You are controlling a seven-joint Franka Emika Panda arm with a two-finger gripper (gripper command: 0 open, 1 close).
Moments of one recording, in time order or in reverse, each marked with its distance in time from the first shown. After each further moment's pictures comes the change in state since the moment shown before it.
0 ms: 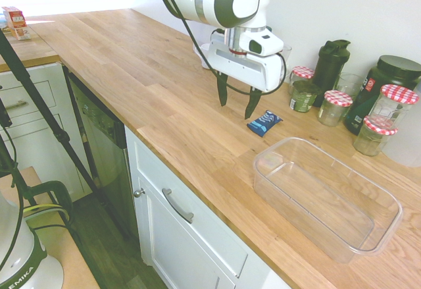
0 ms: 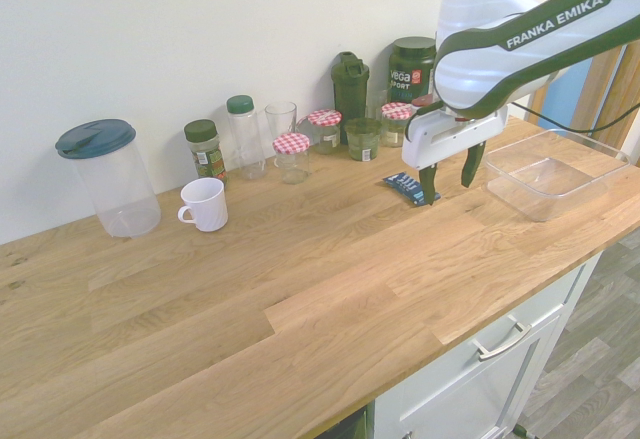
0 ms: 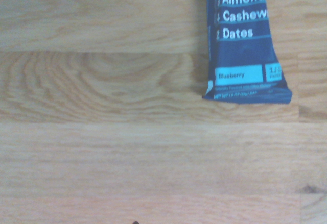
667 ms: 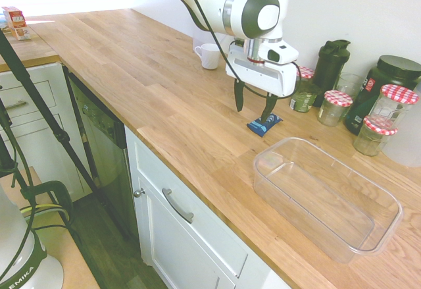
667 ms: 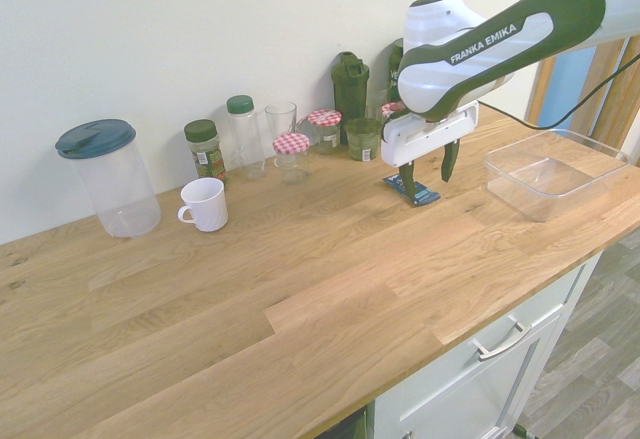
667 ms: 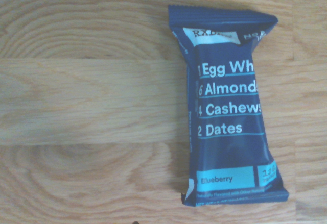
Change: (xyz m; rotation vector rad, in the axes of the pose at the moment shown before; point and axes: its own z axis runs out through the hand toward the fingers) arm 0.047 -0.035 0.036 -0.047 -0.004 0.012
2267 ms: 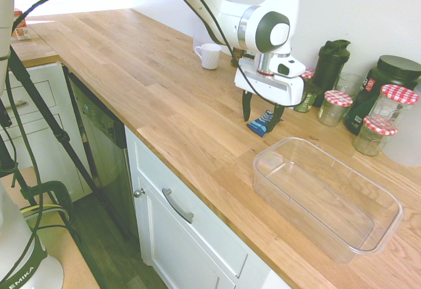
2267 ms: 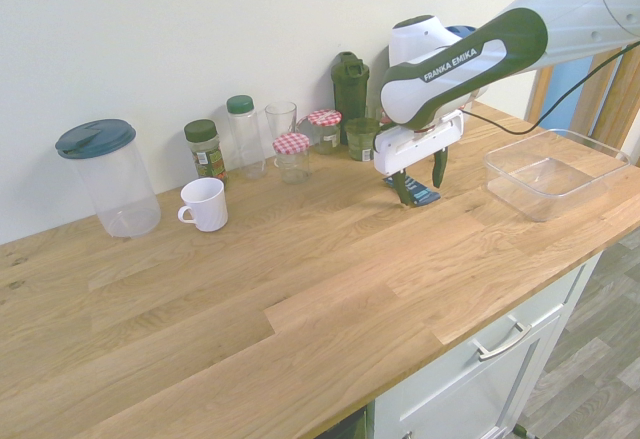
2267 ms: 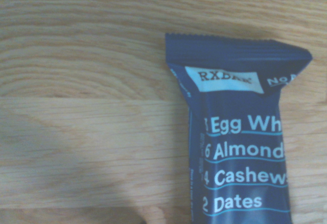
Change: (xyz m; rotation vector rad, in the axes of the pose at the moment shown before) arm 0.025 -0.024 0.038 -0.044 -0.030 -0.033
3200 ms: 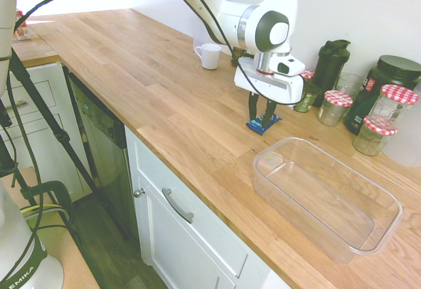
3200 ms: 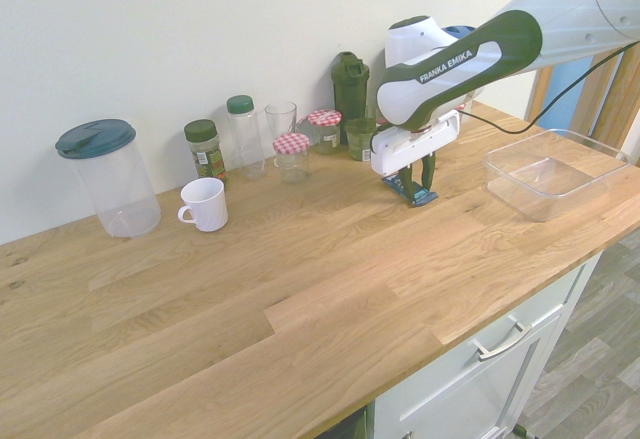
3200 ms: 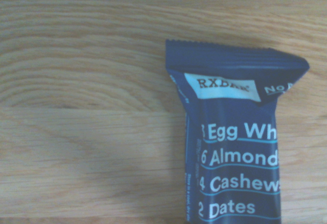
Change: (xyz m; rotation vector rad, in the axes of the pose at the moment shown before) arm 0.002 -0.005 -0.004 0.005 0.011 -0.013
